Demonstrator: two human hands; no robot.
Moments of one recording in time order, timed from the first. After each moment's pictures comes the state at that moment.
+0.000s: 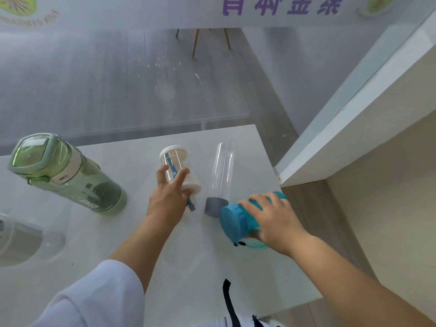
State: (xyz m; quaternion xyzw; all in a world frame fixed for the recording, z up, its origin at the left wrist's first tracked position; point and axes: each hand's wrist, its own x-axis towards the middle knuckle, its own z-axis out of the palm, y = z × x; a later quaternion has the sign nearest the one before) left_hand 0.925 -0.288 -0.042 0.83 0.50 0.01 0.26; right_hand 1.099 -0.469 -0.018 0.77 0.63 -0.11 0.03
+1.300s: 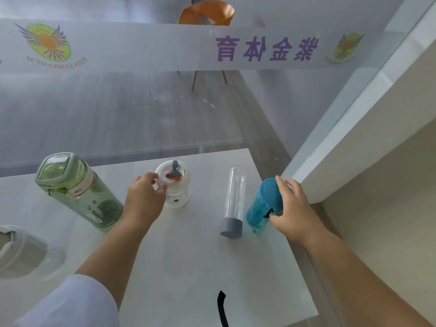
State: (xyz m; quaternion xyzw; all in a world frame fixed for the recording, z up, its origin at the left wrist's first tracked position) left_hand 0.909 -0.268 0.021 0.73 0.57 0.18 0.33; right_hand 1.128 -0.475 0.044 0.87 0.42 -0.19 -0.18
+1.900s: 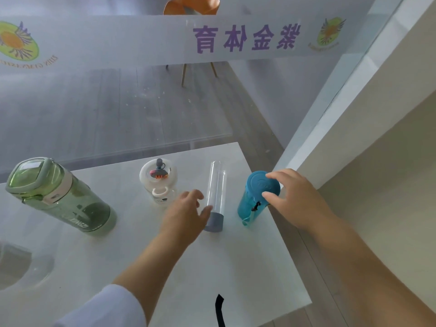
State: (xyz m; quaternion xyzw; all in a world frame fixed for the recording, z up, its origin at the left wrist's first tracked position) left_hand 0.960 -0.344 0.004 0.84 0.44 0.07 0.31; right_hand 1.141 -0.483 0.071 0.87 0.43 -0.14 -0.20
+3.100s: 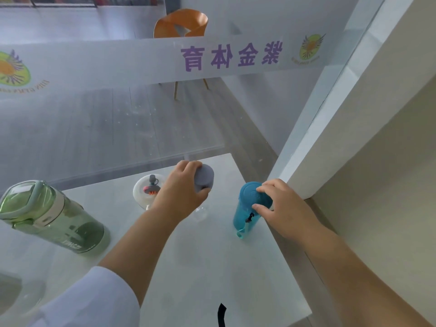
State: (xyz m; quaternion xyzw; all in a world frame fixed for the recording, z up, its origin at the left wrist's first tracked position) left_hand 0.992 -0.308 0.073 0.89 0.34 0.13 0.27; right_hand 1.141 -0.482 0.065 0.87 0.44 -0.13 -0.18
